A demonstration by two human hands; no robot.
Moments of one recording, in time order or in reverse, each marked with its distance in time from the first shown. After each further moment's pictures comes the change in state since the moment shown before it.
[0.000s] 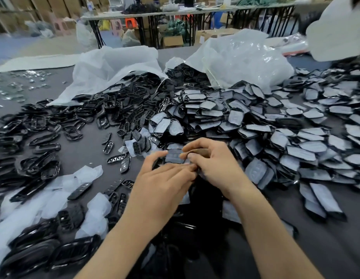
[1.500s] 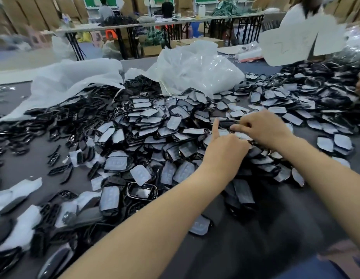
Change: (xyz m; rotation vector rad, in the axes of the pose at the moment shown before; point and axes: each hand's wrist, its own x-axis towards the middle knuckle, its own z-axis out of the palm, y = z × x) left_hand 0.162 0.158 0.134 0.243 -0.523 0.034; right_hand 0.033 0.015 -0.270 -1.252 0.156 -0.230
